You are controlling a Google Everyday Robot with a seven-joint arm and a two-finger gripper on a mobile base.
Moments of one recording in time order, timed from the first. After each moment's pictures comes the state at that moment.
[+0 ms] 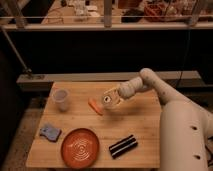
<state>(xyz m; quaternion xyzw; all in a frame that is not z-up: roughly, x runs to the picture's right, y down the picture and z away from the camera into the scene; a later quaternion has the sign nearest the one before) 0.025 0.053 0.734 -0.12 -0.76 -0.15 0.62</state>
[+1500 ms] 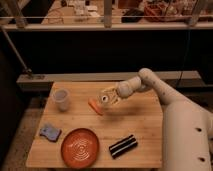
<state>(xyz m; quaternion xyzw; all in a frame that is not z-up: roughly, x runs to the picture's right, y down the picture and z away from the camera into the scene) 0.011 0.047 0.728 -0.07 -0.77 -0.17 0.62</state>
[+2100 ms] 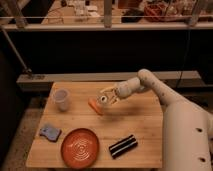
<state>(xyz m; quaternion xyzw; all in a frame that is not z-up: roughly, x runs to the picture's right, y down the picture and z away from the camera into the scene) 0.005 0.047 0.726 -0.05 -0.77 -0.17 0.61</state>
